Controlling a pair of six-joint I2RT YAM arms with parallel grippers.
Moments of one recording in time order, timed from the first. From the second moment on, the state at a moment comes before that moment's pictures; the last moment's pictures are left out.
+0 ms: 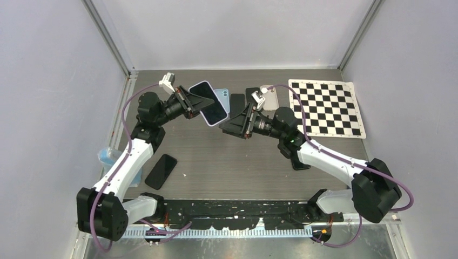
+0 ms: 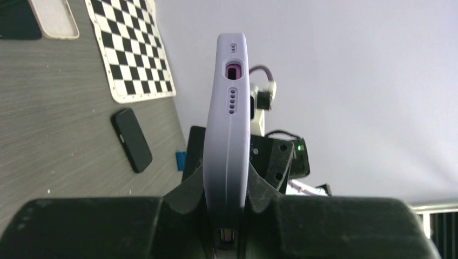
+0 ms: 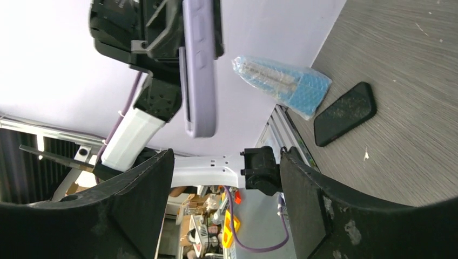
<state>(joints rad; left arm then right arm) -0.25 1.15 0.89 0.27 0.74 -1.24 0.67 1.30 0.76 0.58 -0.60 1.23</state>
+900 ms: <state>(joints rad) -0.25 1.06 0.79 0.40 0.52 -1.45 0.77 1.35 0.80 0.78 -0.36 1.16</state>
